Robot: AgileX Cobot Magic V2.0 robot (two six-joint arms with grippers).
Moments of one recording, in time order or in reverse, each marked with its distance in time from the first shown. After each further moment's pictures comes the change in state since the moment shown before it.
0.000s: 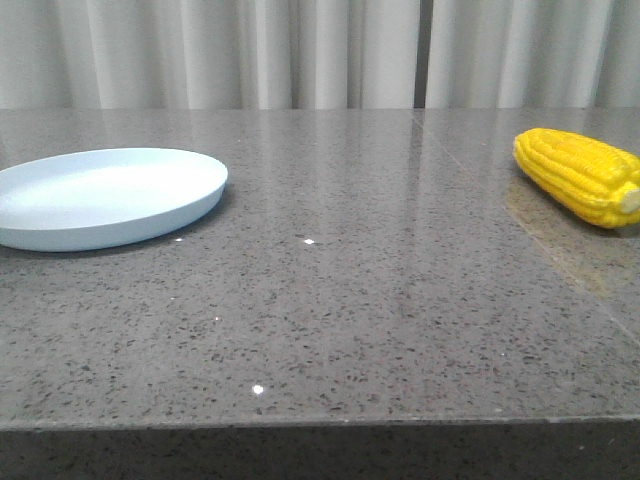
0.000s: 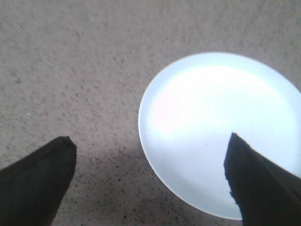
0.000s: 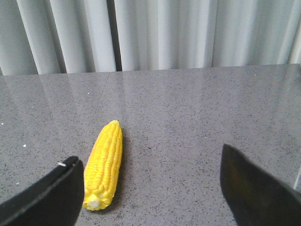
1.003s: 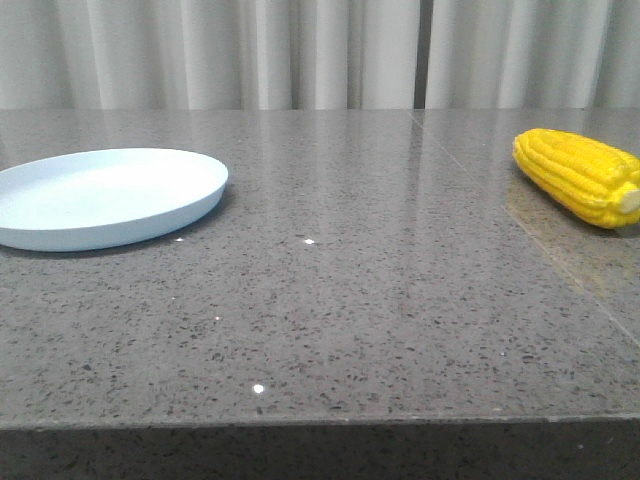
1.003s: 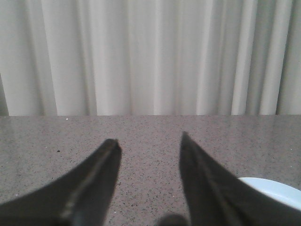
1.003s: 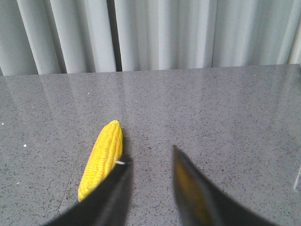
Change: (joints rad) left arm 0.186 -0.779 0.463 0.035 -0.488 -0.002; right arm 0.000 0.000 0.000 0.000 0.000 0.000
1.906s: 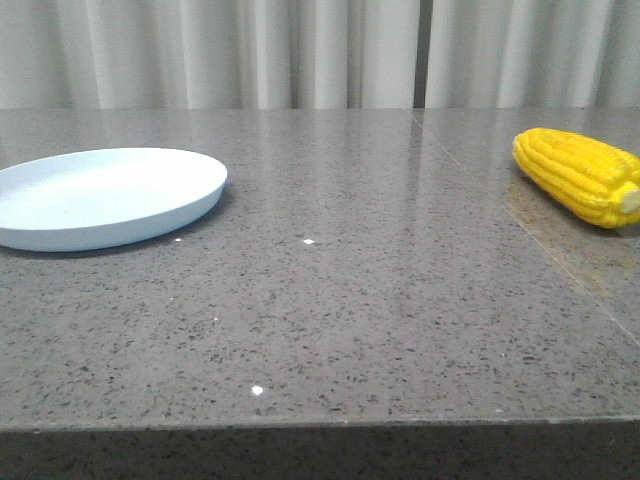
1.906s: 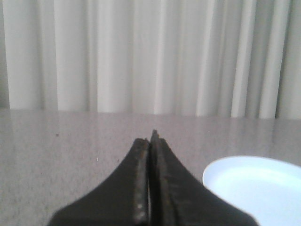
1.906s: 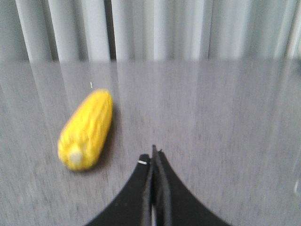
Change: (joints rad) left arm 0.000 -0.356 0.376 -0.024 -0.185 -0.019; right arm 0.000 -0.303 0.372 -0.029 -0.195 0.000
